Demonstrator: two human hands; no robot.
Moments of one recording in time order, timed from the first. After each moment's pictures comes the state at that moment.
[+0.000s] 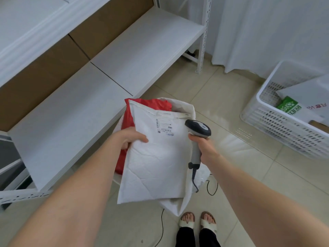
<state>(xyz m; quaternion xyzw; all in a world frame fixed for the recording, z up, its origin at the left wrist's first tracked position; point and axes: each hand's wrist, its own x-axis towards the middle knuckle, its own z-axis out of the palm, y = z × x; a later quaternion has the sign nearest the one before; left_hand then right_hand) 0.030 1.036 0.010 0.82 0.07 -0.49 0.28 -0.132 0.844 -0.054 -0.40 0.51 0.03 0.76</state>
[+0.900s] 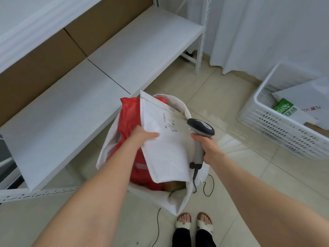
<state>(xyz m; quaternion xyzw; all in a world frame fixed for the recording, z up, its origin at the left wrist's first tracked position) 0.016 1.015 -0.041 0.89 0.07 -0.34 0.28 -0.137 0.836 -0.059 -0.42 0.51 0.04 0.75</state>
